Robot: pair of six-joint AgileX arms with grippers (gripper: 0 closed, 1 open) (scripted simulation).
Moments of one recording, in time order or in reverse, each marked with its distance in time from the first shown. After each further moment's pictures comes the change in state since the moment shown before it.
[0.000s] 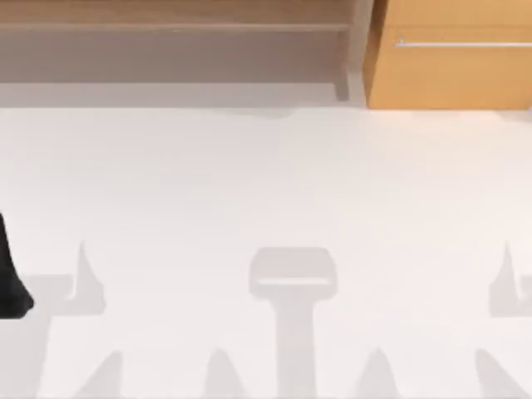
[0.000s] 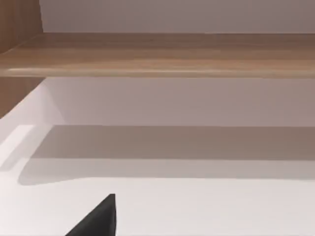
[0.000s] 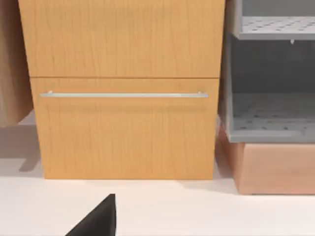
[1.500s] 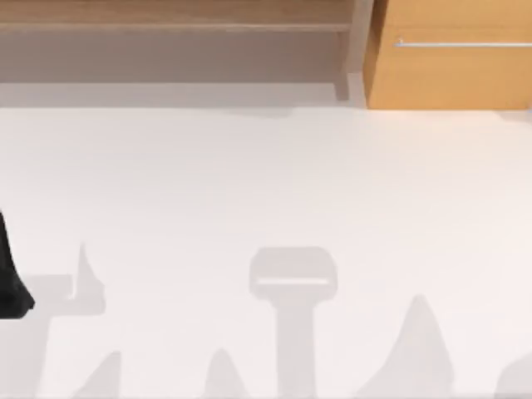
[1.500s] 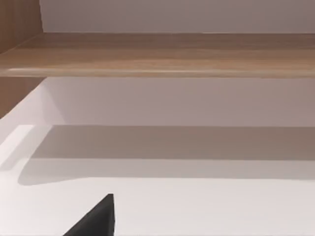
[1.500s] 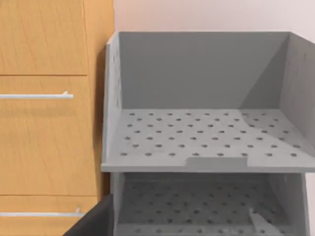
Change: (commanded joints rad) left arm 0.000 0.000 0.000 0.000 0.000 0.000; right arm -0.812 1.023 0.618 0.420 -0.804 0.020
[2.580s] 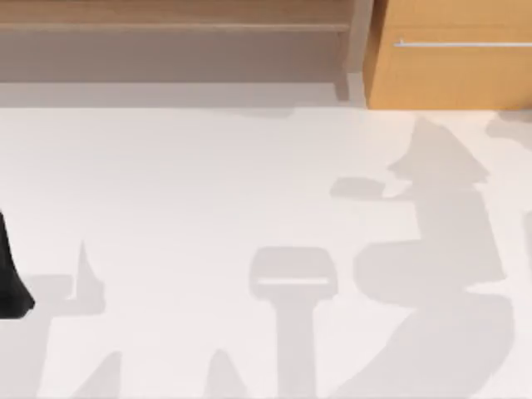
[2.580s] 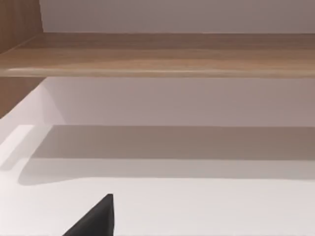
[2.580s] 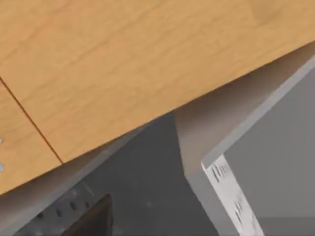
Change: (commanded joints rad) left arm 0.000 0.000 0.000 0.000 0.000 0.000; right arm 0.632 0.856 0.249 0.604 0.655 -1.084
